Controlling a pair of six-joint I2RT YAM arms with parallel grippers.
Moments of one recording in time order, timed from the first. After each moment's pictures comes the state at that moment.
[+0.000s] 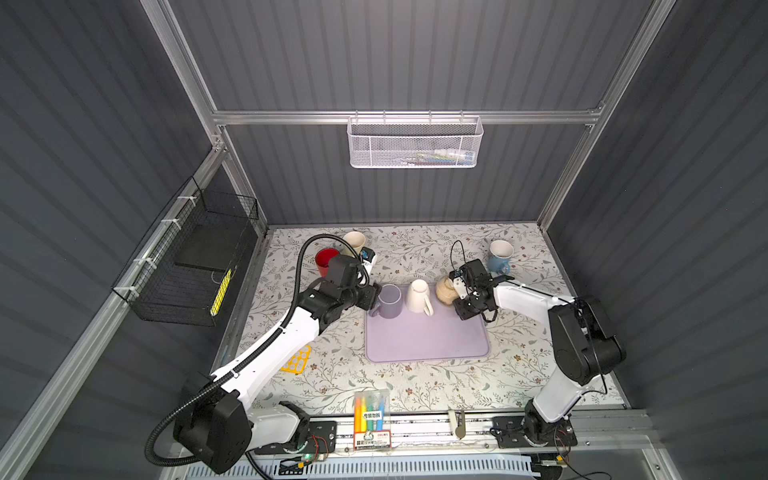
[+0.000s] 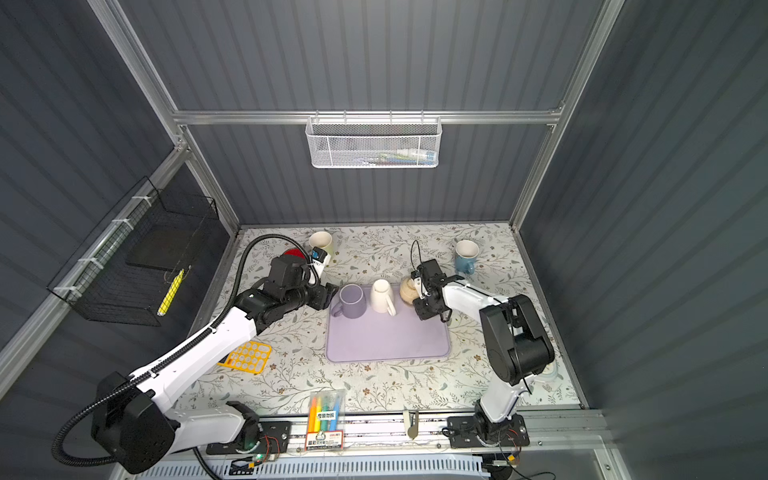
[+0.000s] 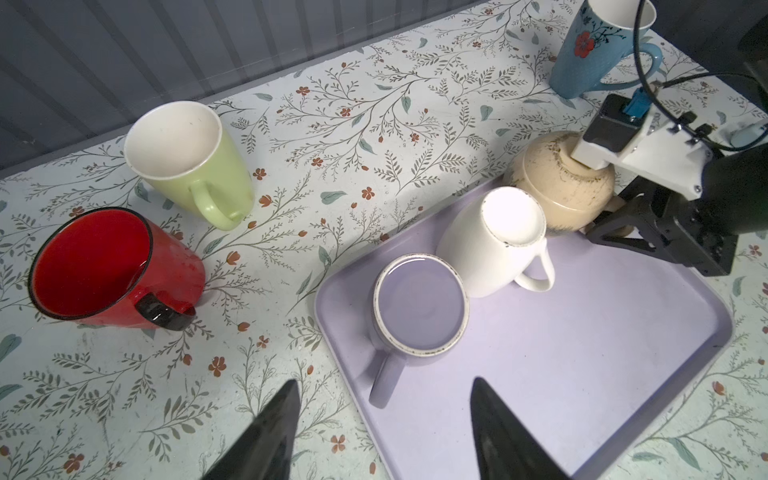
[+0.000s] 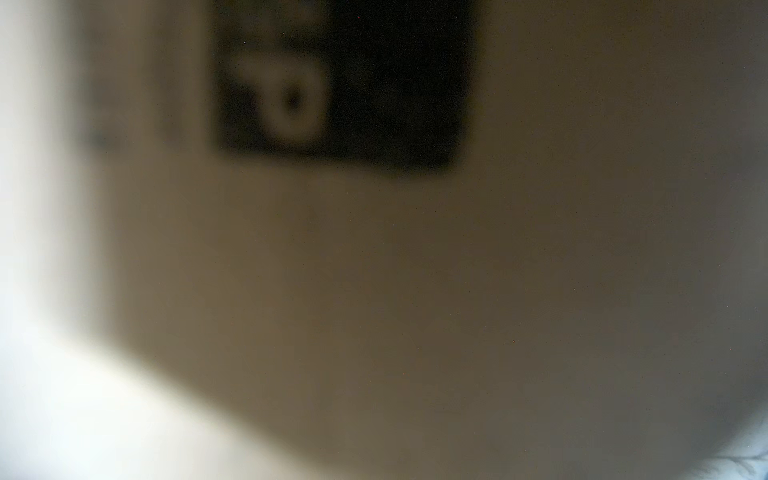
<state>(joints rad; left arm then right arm) -0.55 1.28 1.02 -0.42 0.02 0.00 0.38 1.73 1.03 -0.52 -0.01 -0.07</state>
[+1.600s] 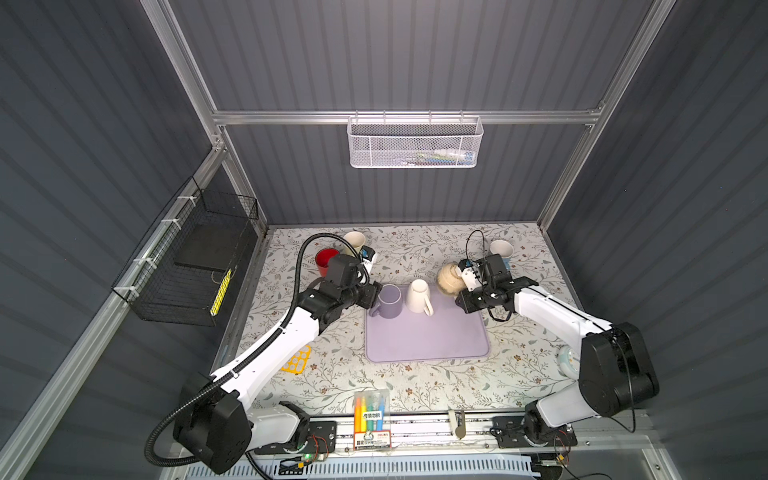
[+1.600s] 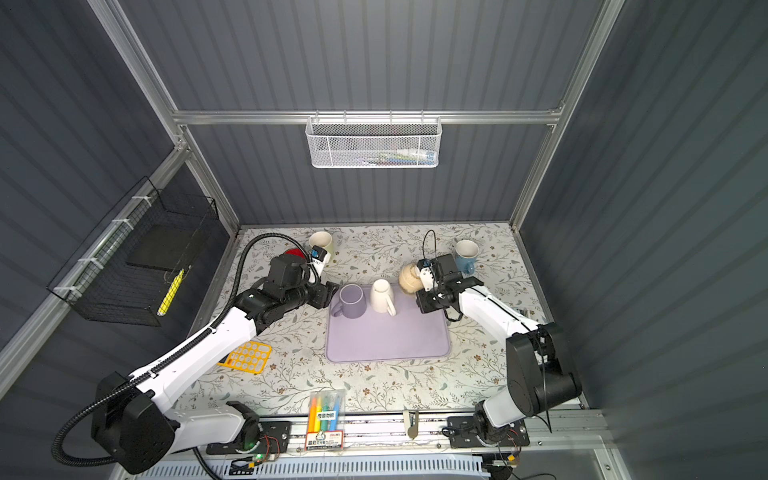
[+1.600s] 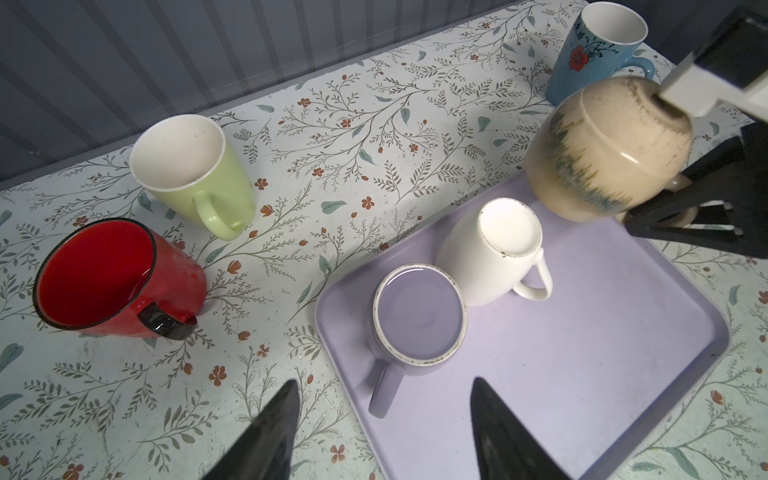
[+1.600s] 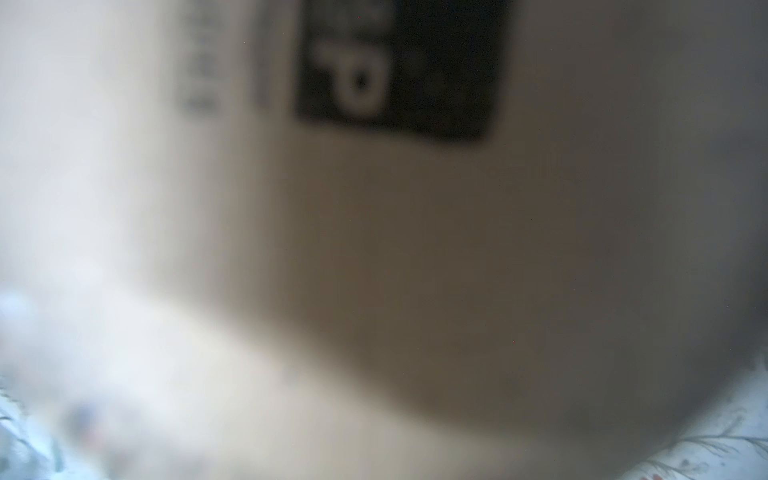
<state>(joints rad) -0.55 1.28 1.02 -0.39 0.02 0.00 0.31 1.49 0.98 -0.49 -0.25 0.03</state>
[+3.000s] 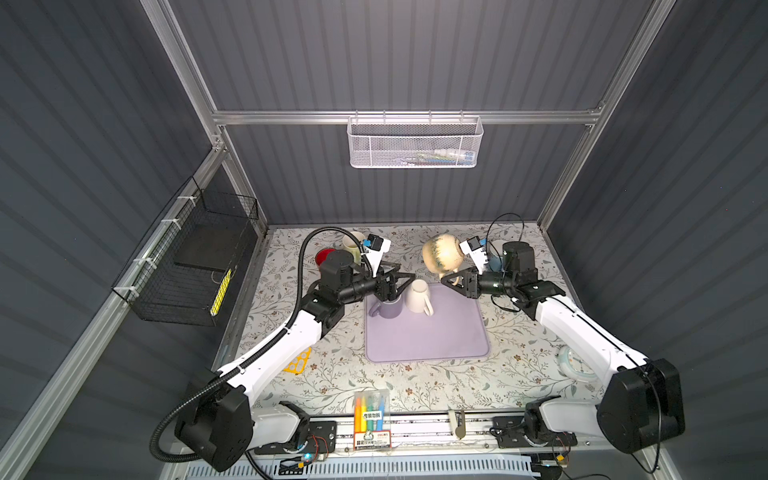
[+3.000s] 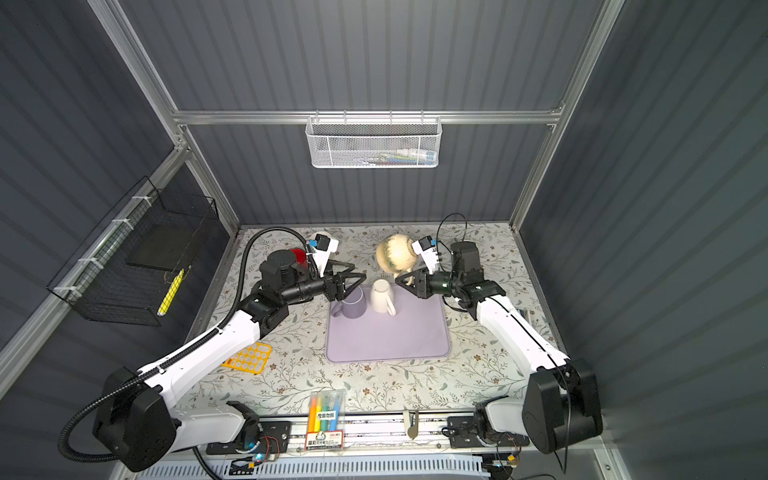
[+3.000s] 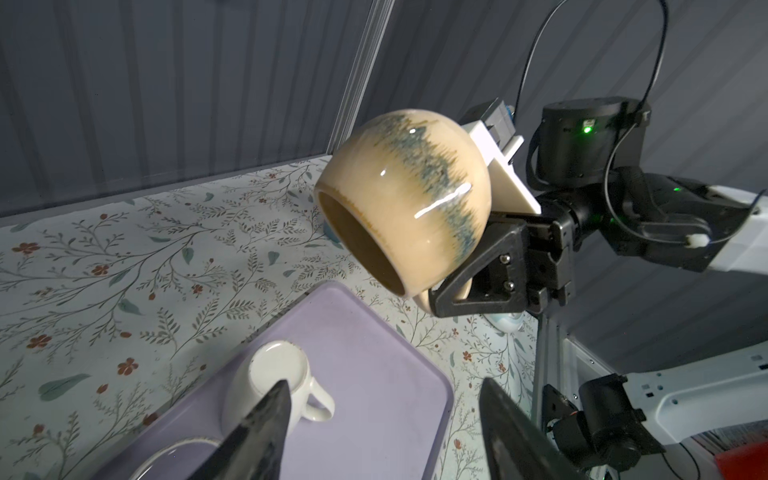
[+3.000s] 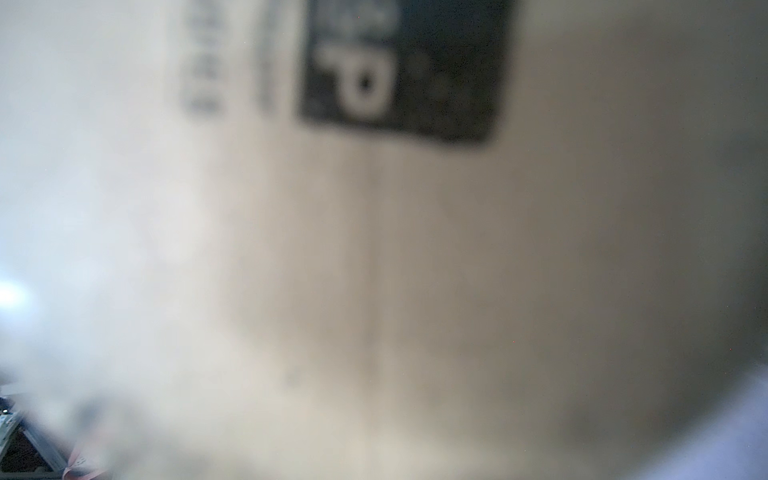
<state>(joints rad) -0.55 1.30 0.94 0.18 0.59 -0.31 0.26 1.32 0.95 -0.18 -0.90 0.24</state>
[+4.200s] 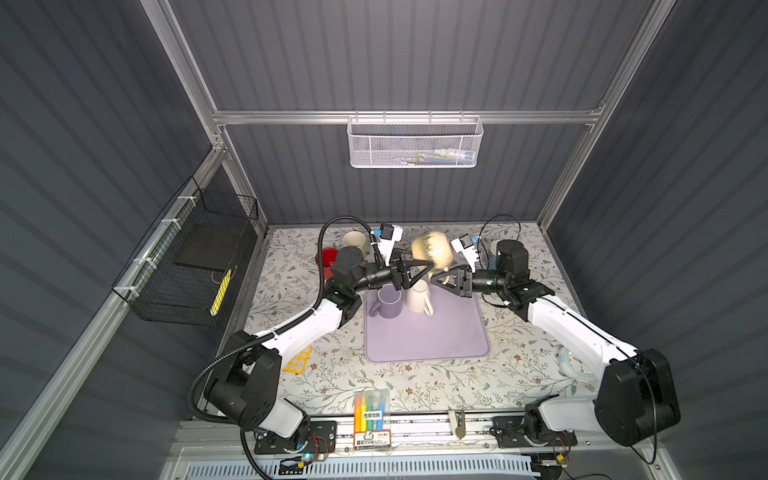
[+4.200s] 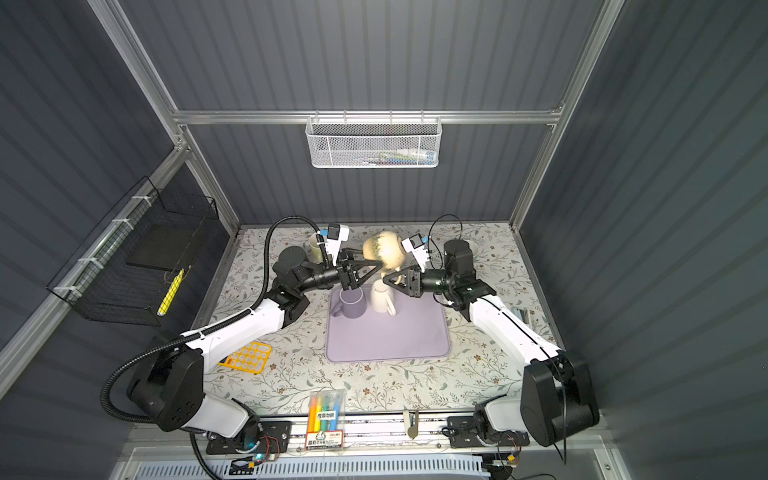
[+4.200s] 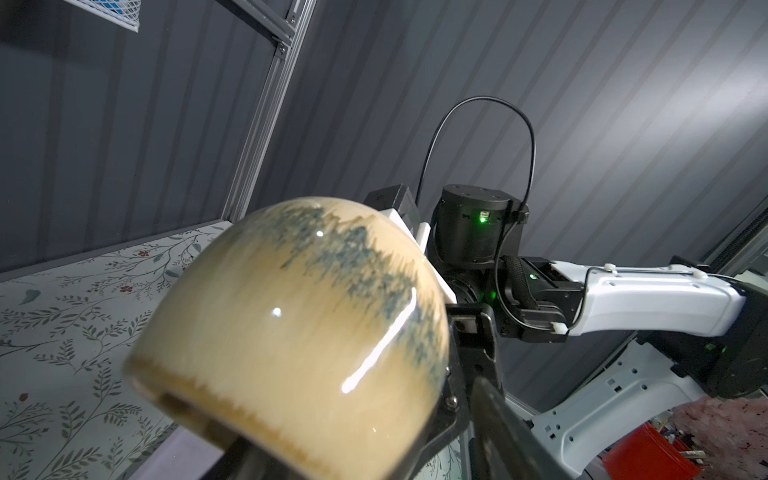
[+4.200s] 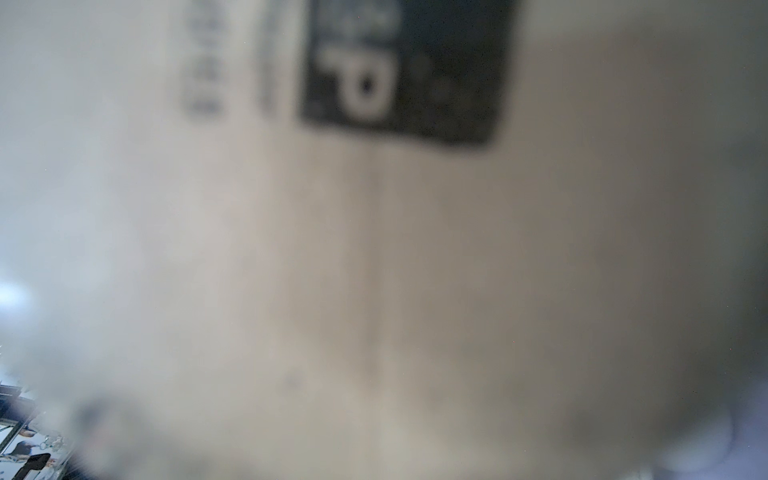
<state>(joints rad) -0.60 1.51 0.98 0.67 0.76 -0.57 0.32 1.36 0.94 0.07 -1.05 0.40</state>
